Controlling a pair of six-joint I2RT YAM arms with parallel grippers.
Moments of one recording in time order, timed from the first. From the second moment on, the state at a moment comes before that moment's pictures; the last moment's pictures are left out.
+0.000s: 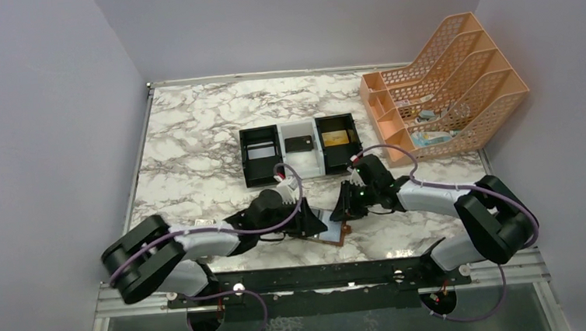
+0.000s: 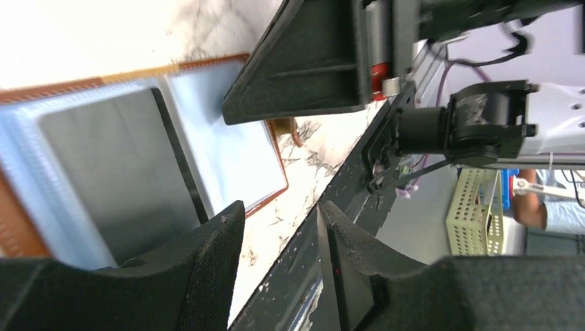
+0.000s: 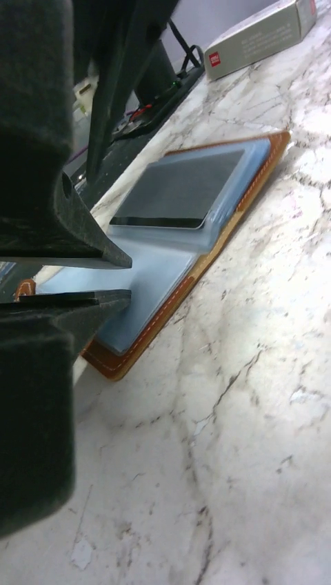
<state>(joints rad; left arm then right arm) -0.96 1.42 0.36 0.60 0.30 -0.94 0.60 1.44 0.54 -0.08 -0.41 0.76</state>
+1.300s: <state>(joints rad) -0.71 1.03 0.31 0.20 0.19 -0.80 0.69 1.51 0.56 0.08 -0.51 0.62</state>
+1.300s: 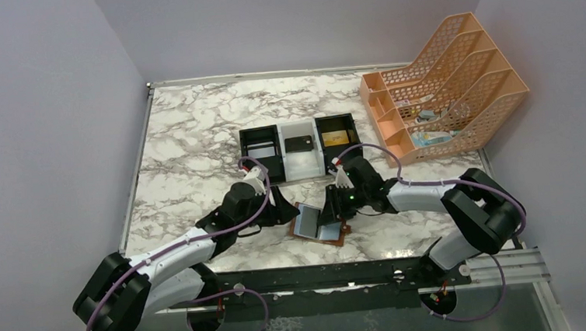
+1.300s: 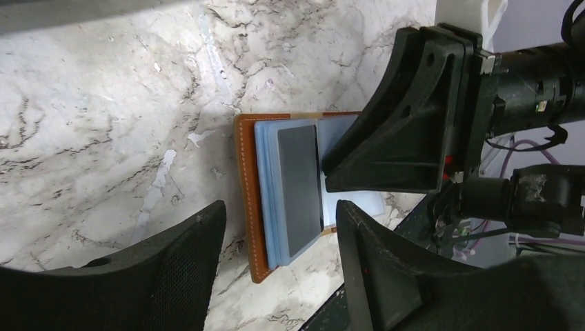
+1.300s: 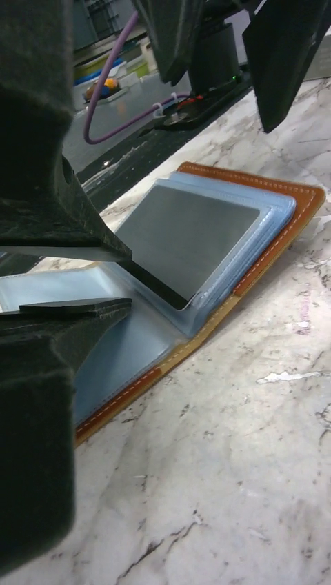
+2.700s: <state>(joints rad) -0.88 0.89 0.19 0.18 -0.07 -0.96 0.69 1.57 0.59 0.20 -0.55 0.46</state>
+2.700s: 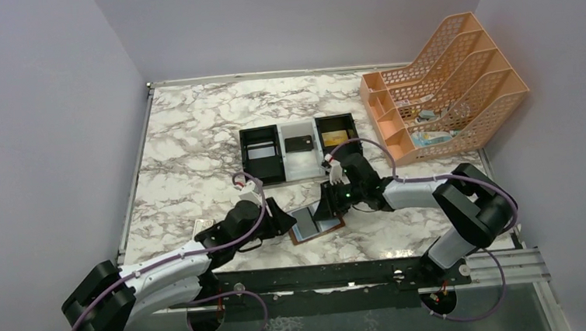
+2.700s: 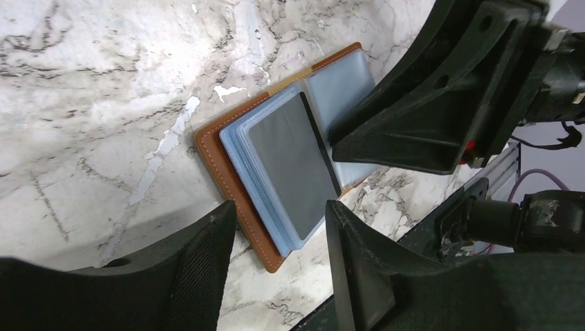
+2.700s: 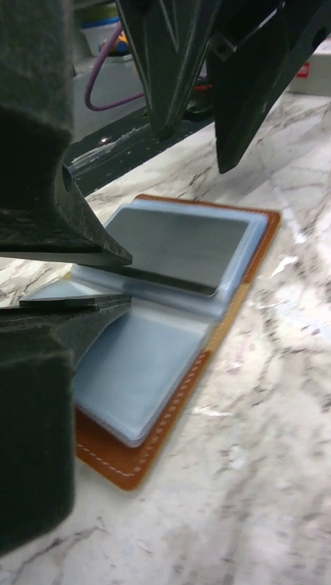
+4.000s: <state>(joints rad) -0.94 1.16 0.35 0.21 0.06 -0.87 0.69 1.55 0.49 0.28 -0.59 0.64</state>
